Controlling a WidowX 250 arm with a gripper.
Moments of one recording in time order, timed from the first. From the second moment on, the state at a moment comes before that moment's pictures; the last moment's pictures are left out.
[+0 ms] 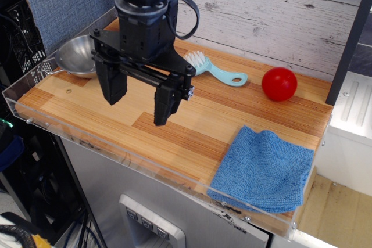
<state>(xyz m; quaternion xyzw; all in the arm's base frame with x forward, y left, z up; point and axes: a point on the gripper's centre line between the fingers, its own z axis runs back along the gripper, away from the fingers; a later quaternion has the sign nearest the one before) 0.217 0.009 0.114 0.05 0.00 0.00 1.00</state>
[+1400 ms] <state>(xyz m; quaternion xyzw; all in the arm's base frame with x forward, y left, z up) 0.303 0.115 0.064 0.10 0.03 0.05 0.99</state>
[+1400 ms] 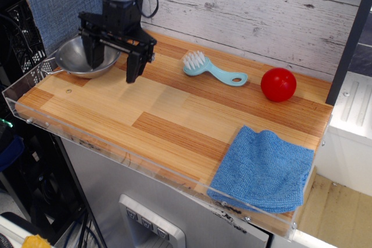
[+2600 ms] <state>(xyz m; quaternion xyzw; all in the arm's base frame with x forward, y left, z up) 0.330 0.163 0.031 0.09 0.01 0.08 0.99</state>
